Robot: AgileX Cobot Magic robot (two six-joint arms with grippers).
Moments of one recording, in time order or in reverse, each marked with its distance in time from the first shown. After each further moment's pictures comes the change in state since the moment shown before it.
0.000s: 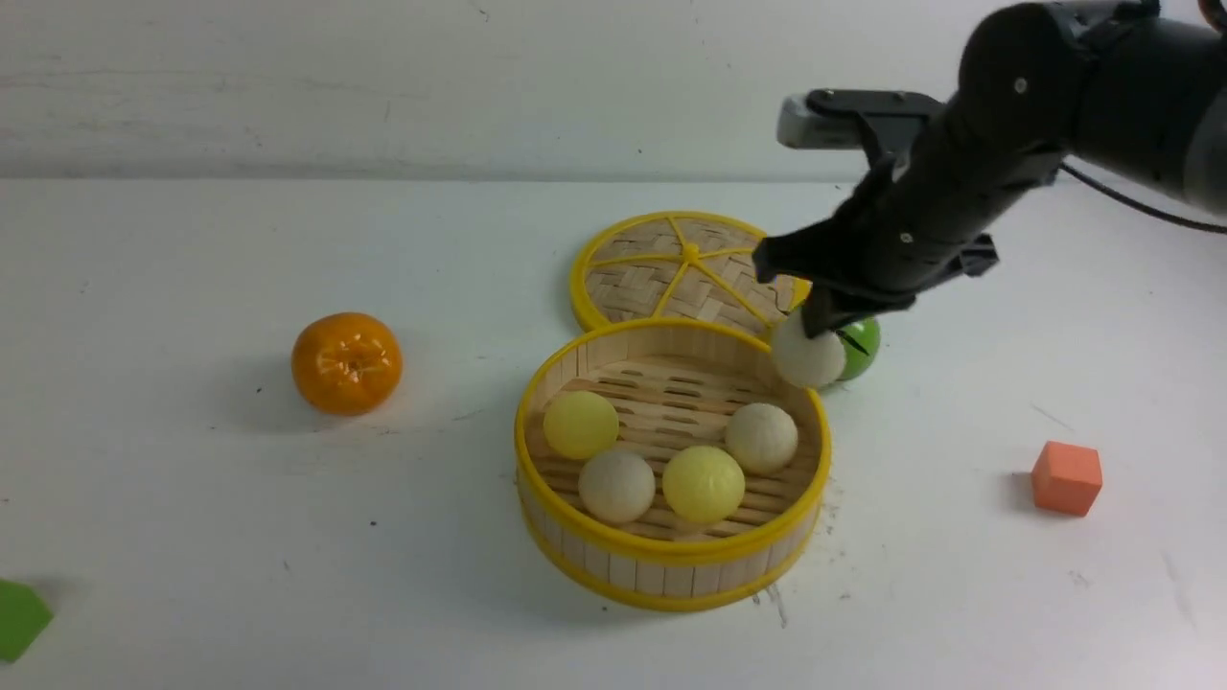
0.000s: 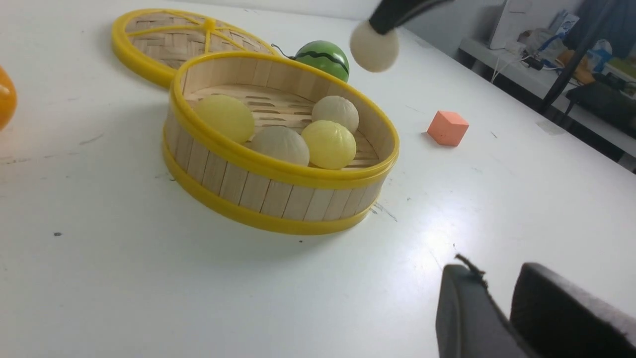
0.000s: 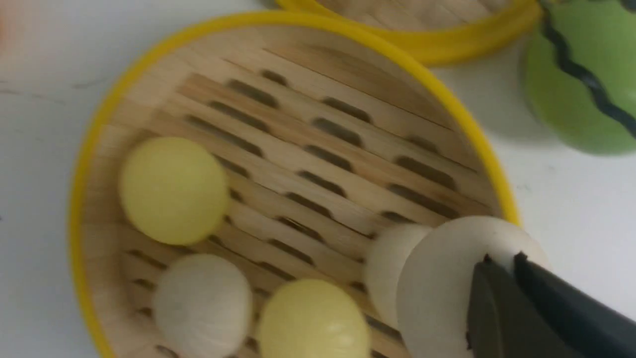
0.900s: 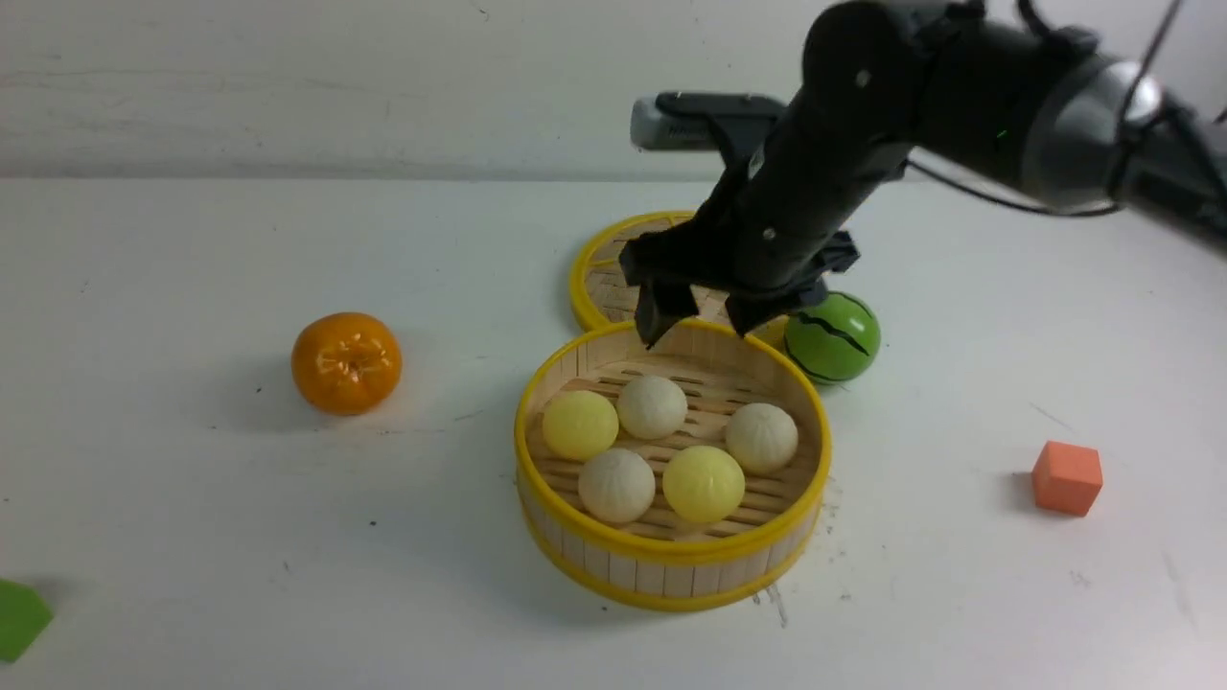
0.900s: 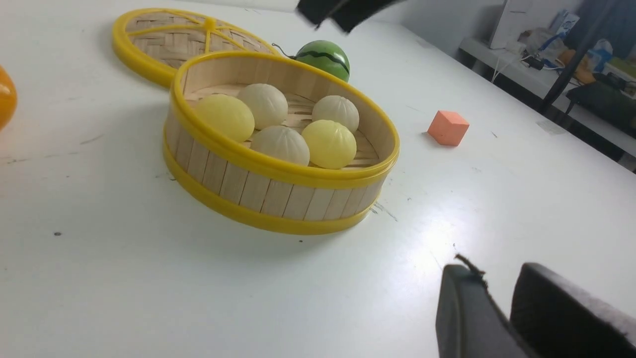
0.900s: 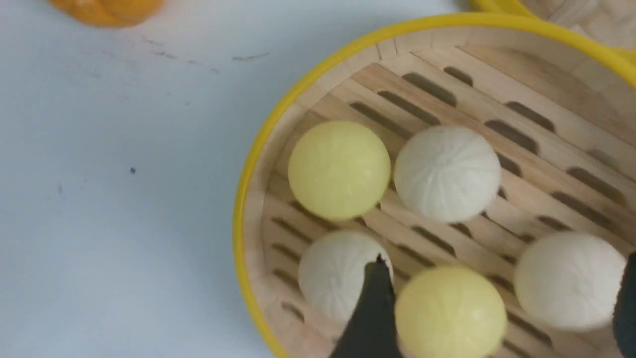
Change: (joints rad) right arm 0.101 0.019 -0.177 0.029 0.190 0.009; left arm 0.000 0.000 0.000 0.000 0.000 0.000
